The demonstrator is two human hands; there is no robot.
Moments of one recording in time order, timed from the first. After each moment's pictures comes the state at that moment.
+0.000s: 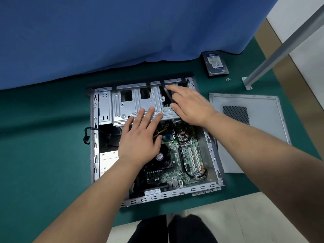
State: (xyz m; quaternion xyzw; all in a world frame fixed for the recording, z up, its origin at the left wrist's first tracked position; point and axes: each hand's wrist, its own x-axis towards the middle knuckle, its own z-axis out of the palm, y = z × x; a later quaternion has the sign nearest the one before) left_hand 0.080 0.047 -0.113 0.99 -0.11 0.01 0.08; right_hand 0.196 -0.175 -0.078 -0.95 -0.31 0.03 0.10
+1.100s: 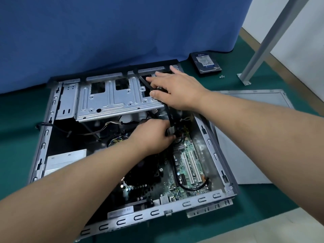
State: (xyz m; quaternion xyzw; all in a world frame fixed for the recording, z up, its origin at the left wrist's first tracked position) left_hand 0.131 -0.035 -0.148 0.96 -0.20 -0.14 0.13; right_hand 0.208 -0.181 -0.089 -0.96 -0.26 0.04 0.12
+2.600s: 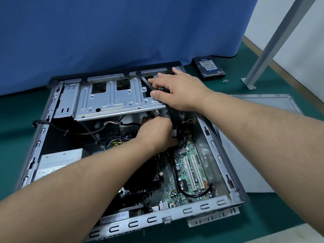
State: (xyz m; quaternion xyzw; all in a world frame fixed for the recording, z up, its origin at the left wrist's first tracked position) left_hand 0.144 -0.052 -0.169 0.97 -0.20 -0.06 0.12; right_hand 0.206 -0.181 -0.090 -0.95 -0.27 0.02 0.12
